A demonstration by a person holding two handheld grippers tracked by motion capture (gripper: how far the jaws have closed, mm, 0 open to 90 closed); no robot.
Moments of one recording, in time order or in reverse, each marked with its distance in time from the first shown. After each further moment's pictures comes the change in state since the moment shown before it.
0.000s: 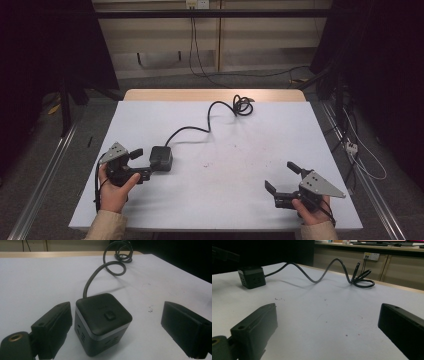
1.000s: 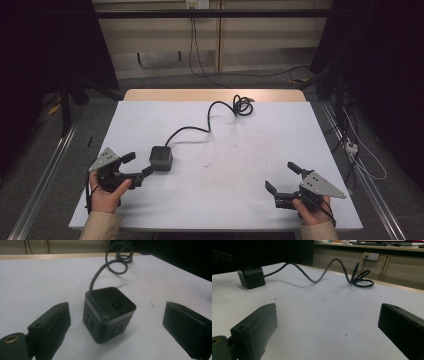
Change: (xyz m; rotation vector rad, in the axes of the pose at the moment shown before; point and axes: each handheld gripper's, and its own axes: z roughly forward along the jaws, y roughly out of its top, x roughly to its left) left arm 0.009 -0.013 -0.018 -0.025 -0.002 0.020; right arm 0.000 0.000 -0.001 0.000 -0.004 0.004
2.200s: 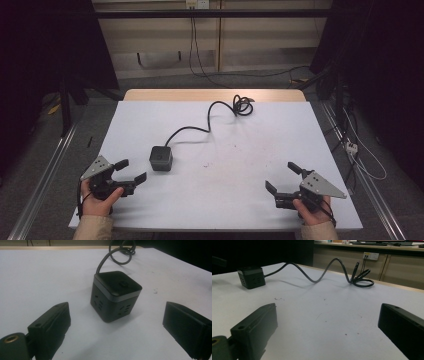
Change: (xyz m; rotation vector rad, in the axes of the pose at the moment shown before) left arm 0.010 -0.019 -0.019 0.023 0.009 0.001; right arm 0.000 0.000 0.000 -0.001 0.000 0.003
